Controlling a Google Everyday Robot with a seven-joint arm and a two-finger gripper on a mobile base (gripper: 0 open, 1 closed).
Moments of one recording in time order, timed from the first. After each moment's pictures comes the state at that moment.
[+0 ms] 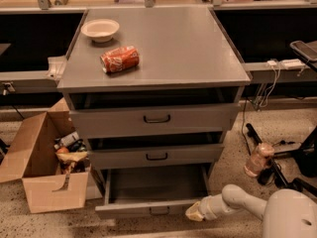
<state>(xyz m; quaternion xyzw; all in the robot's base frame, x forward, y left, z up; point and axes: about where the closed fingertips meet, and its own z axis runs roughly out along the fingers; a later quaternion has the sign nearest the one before) 0.490 -0.173 0.158 -0.45 0.82 0.29 0.20</state>
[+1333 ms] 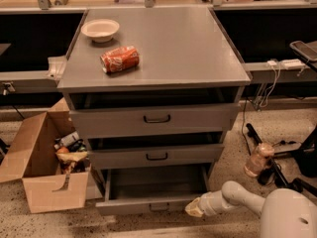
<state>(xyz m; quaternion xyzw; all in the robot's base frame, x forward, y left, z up) 0.509 -0.173 0.162 -0.45 0.81 0.29 0.21</state>
